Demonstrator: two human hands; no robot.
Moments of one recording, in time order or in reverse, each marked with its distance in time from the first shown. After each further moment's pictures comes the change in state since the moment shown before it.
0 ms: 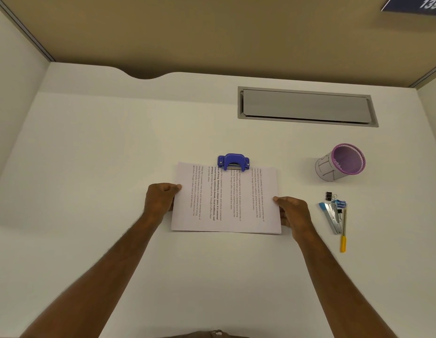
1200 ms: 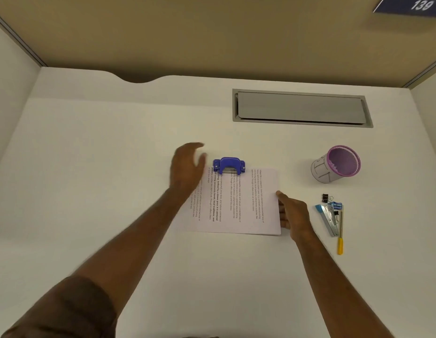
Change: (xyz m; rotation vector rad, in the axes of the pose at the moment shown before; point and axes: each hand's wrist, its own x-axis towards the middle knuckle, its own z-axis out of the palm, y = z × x) left_hand 0.025 0.072 0.069 0.428 0.147 0.776; right_hand 0.003 -0.013 0.000 -0.026 0.089 0.094
